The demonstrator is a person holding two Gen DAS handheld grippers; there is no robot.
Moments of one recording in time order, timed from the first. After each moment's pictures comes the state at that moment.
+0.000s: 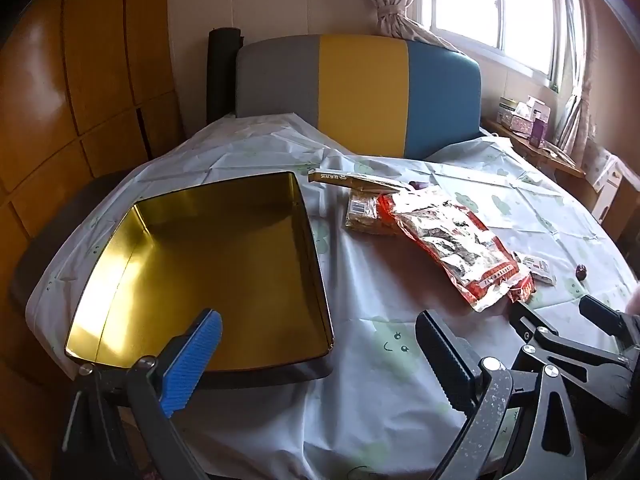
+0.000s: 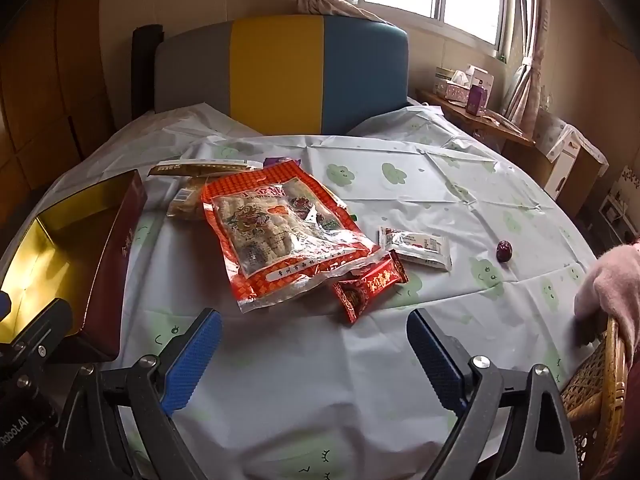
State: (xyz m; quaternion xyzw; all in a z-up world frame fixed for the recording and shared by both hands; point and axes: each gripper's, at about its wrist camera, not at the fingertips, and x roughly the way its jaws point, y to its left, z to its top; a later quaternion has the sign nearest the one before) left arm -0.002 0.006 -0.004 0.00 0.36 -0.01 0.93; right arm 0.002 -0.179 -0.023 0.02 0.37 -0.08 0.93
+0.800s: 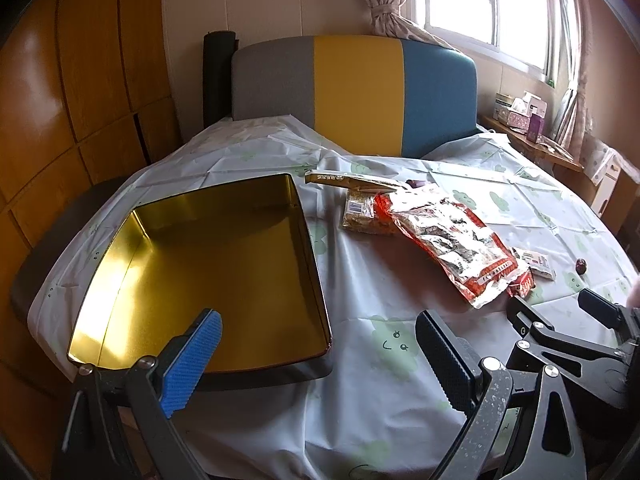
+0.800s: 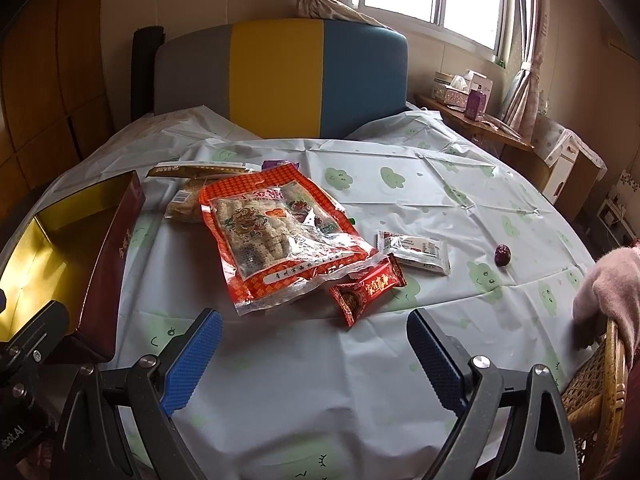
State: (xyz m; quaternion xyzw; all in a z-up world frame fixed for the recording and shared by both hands) left arm -0.004 0.005 -0.001 0.01 0.36 -0.01 0.93; right arm 0.003 -0.180 -0.026 0.01 0.36 -0.09 0.93
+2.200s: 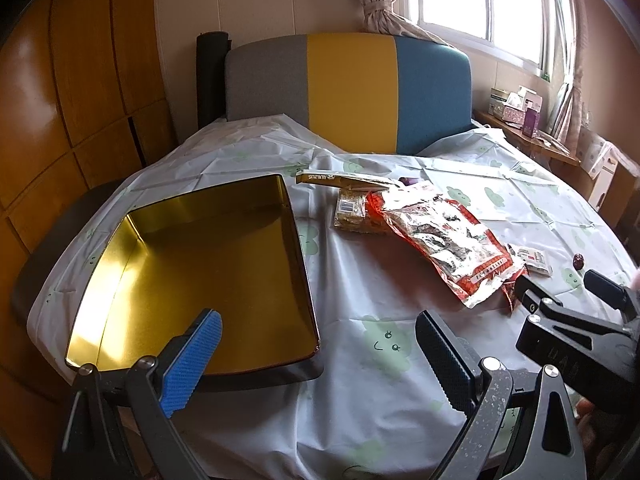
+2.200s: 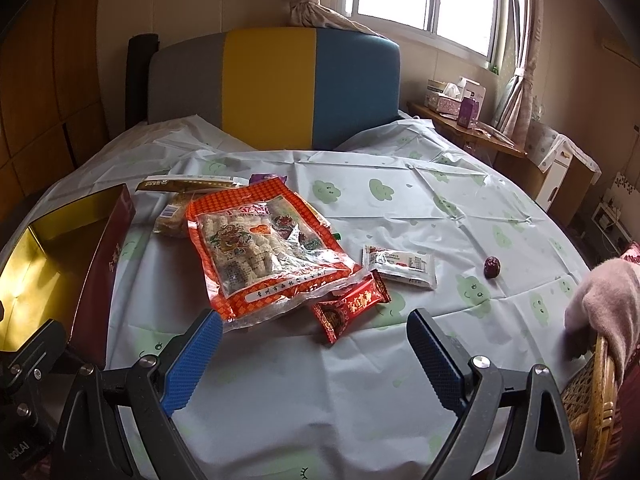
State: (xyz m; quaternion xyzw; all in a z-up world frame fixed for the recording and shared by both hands) left arm -0.002 -0.004 0.002 0.02 0.36 -0.02 0.93; right arm 0.007 -0.192 -0.017 0.01 0.35 -0.10 0.93
